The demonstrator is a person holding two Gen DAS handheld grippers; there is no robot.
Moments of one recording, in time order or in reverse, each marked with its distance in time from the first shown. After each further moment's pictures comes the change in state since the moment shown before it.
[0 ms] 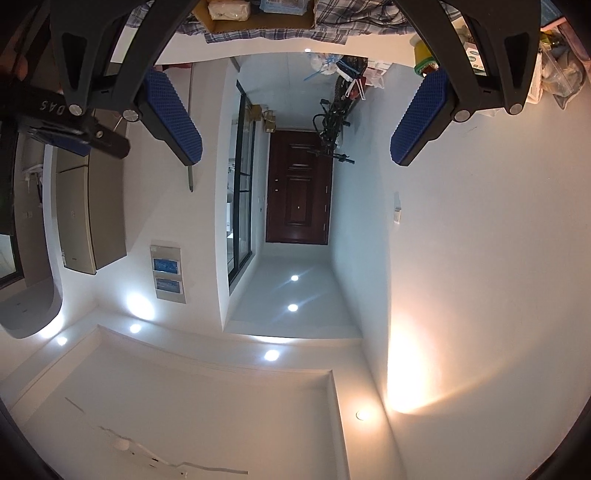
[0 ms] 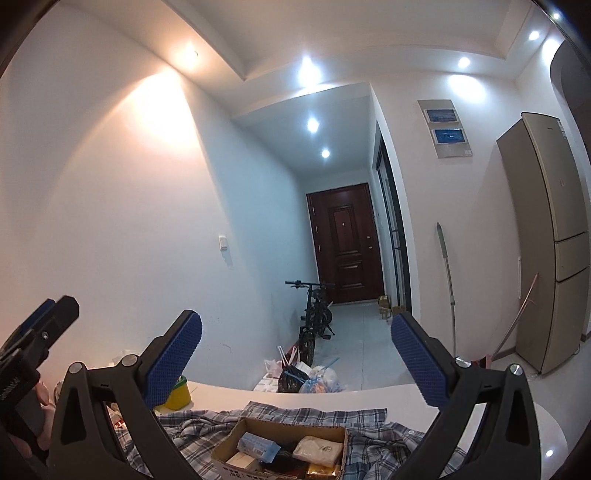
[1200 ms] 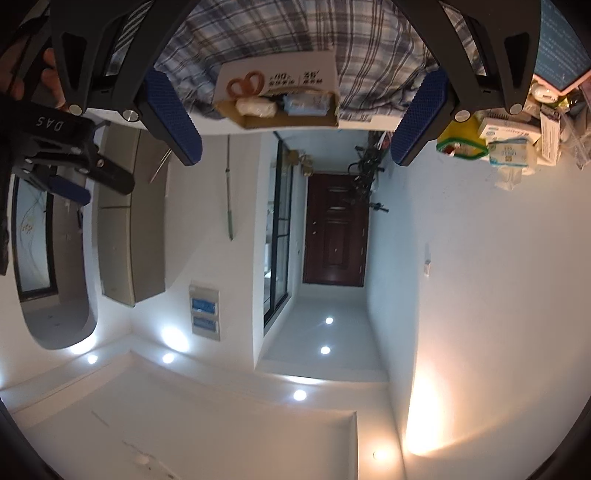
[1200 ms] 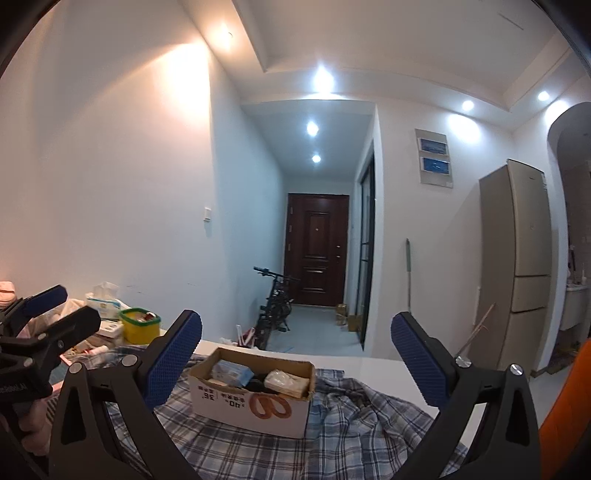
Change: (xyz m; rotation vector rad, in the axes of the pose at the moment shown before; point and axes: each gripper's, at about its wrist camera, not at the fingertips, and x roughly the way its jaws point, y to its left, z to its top) left arm -0.087 0.025 -0.111 -0.029 0.171 -0.165; right arm -0.096 0.042 -0.107 -0.200 -0.020 -0.159
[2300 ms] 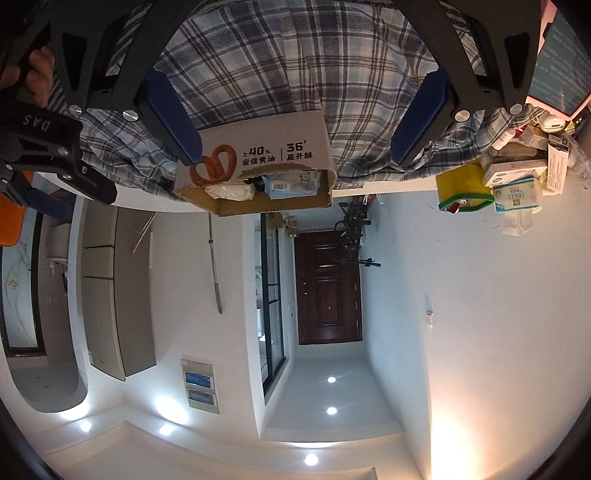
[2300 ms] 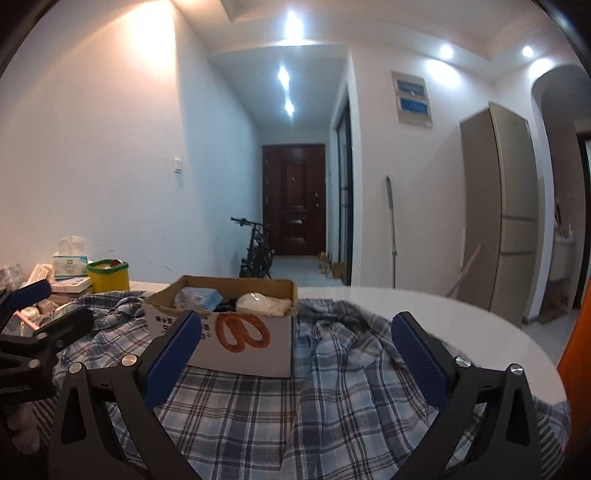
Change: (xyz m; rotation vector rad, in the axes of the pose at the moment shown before) left arm 0.075 -0.001 -0.075 0.105 0.235 0.047; right arm 0.041 -0.010 -0.089 0.050 0.170 -0.060
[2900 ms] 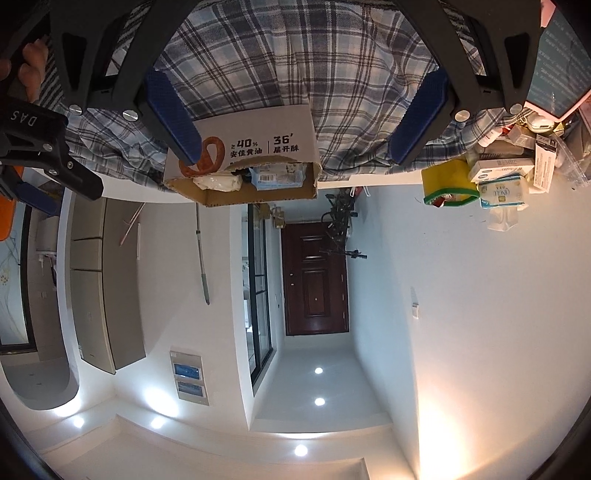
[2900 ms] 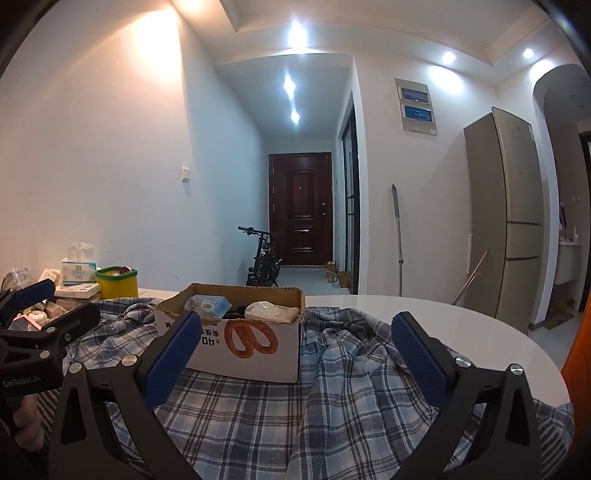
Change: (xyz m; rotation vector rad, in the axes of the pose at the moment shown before) left arm -0.010 0.002 0.002 -0.017 -0.040 0.057; right arm -0.004 -0.005 0.002 0.029 -0.014 0.022
